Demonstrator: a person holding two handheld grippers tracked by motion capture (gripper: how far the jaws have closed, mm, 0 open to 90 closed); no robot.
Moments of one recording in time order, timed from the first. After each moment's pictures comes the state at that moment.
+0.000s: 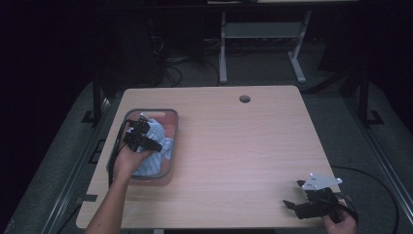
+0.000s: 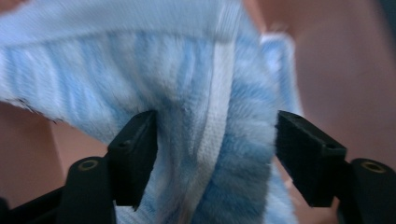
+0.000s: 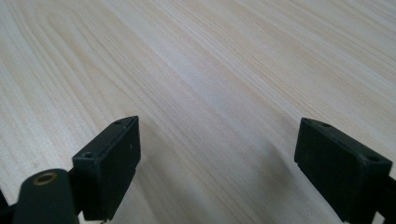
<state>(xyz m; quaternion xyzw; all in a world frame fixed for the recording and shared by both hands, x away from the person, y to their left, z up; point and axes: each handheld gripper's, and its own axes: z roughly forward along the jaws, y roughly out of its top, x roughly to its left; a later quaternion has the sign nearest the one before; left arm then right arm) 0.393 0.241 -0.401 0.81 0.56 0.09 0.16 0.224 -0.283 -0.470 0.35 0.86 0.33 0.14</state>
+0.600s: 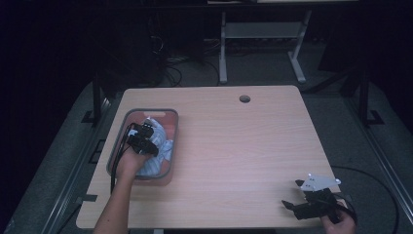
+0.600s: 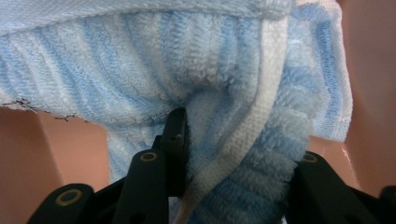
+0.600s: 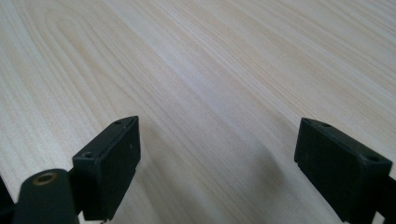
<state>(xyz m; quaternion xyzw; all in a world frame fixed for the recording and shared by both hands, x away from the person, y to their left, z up) 0.397 0.238 -0.418 0.82 0.55 0.08 0.11 0.222 -0.278 -0.467 0.35 0.86 0.33 0.15</state>
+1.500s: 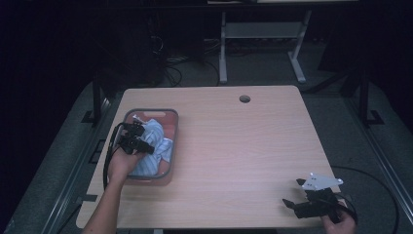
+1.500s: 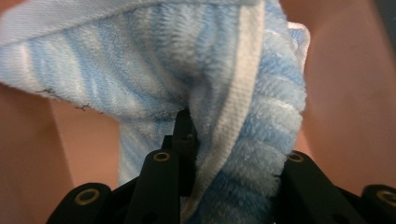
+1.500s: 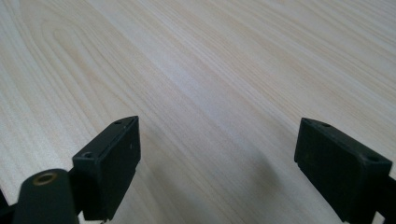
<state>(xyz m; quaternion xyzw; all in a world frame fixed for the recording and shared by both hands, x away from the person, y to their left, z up) 0.378 0.259 -0.393 0.80 0.56 0.07 0.20 0.222 -0.280 -0.464 0.36 0.86 0.34 0.16</state>
